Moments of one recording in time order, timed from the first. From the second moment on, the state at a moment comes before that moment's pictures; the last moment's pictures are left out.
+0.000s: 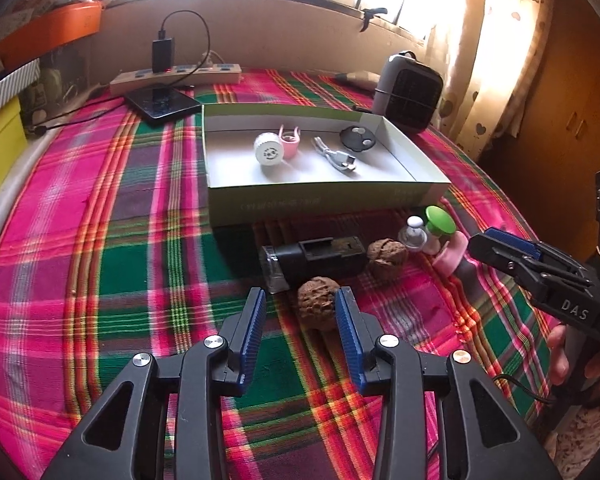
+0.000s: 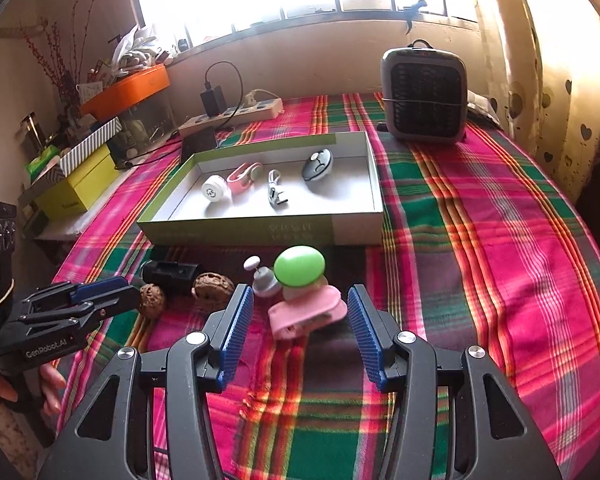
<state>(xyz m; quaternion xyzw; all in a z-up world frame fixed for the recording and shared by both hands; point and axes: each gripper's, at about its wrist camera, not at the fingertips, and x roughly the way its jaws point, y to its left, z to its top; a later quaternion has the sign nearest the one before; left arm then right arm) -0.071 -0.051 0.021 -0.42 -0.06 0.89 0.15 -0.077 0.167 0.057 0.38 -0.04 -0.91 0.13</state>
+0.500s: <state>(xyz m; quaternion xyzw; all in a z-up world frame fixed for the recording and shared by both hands) -0.077 -0.034 0.012 -0.43 -0.05 0.89 0.16 -0.080 0.173 0.044 0.40 -0.05 -0.91 0.14</state>
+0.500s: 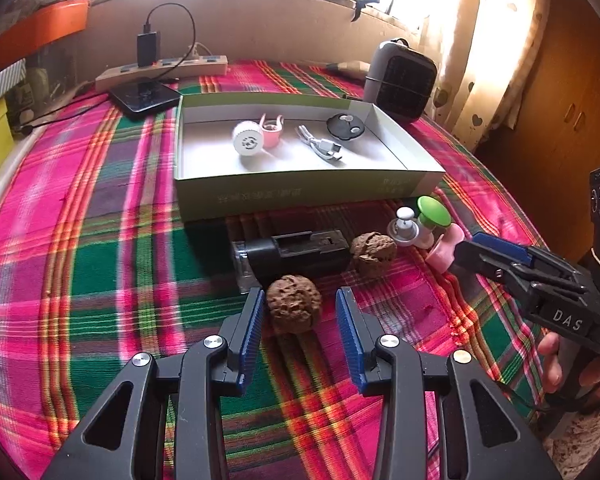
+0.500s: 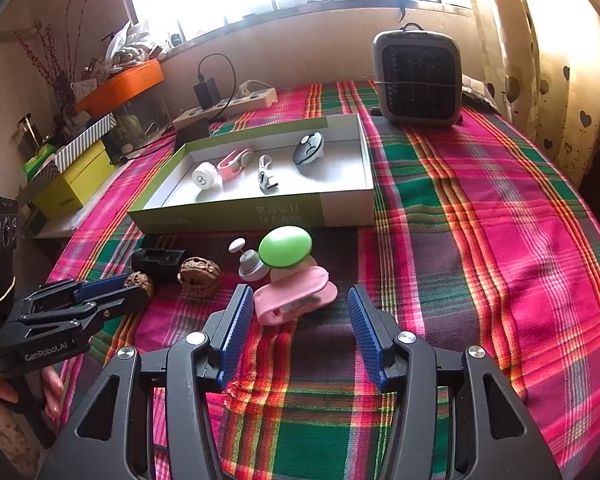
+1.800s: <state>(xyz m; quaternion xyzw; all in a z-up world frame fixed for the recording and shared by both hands) -0.073 -0.075 0.005 -0.42 -0.08 0.89 0.14 -0.111 0.091 0.033 0.43 0.03 -0.87 0.23</state>
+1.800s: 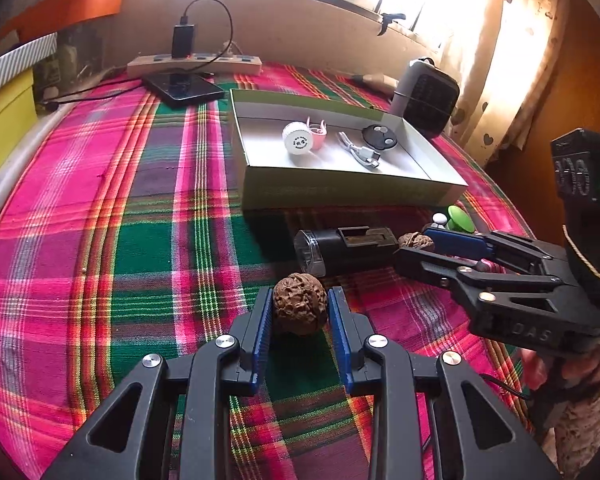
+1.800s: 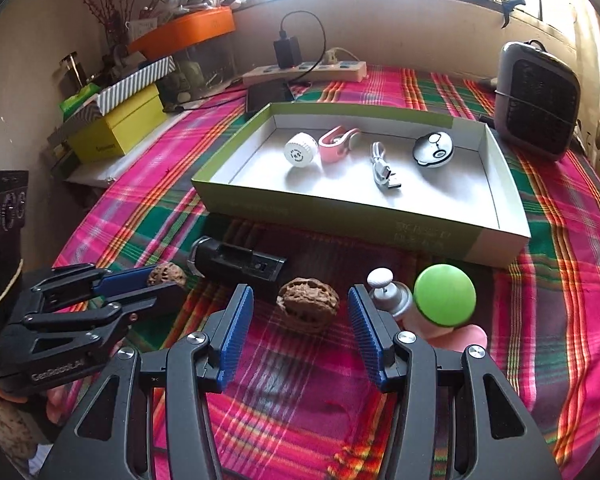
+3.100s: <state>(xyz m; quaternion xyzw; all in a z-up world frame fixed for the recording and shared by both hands) -0.075 -0.073 0.006 -0.42 -0.07 0.89 0.14 -0.105 0.086 0.028 0.43 0.05 -0.88 0.22</state>
